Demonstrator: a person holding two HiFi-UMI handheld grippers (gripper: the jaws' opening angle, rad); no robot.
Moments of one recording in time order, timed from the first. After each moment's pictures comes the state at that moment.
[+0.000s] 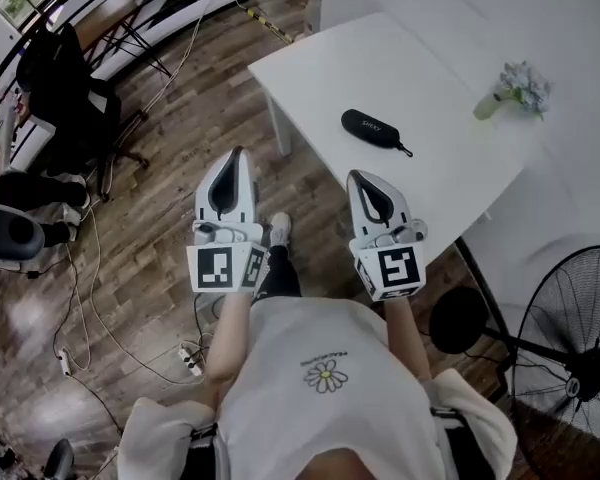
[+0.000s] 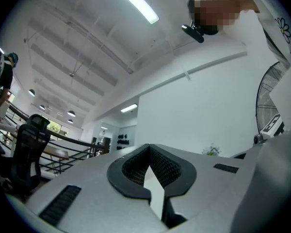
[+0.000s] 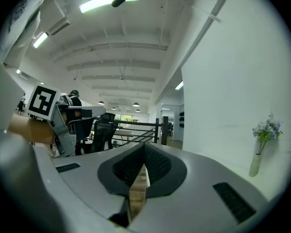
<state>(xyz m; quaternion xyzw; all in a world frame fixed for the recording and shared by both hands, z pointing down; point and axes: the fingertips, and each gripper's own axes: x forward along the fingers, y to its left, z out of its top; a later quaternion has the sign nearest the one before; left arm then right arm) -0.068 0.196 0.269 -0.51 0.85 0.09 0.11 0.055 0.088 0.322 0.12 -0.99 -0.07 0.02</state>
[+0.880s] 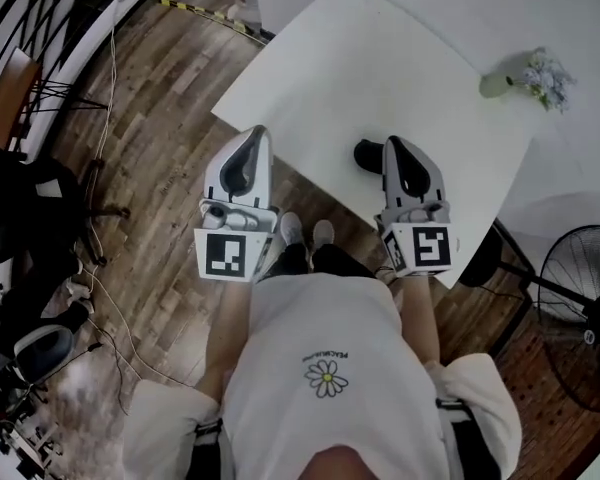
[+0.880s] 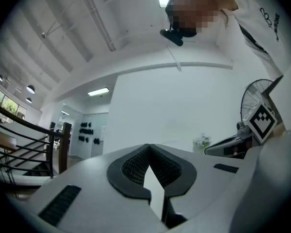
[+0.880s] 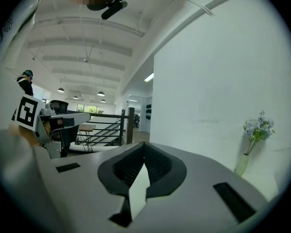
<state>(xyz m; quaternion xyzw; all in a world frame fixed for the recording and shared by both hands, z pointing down) -0.268 -0.030 0.301 -0.69 0.72 0.07 0.07 -0.109 -0.115 0.332 0.33 -0.94 -0.04 0.07</state>
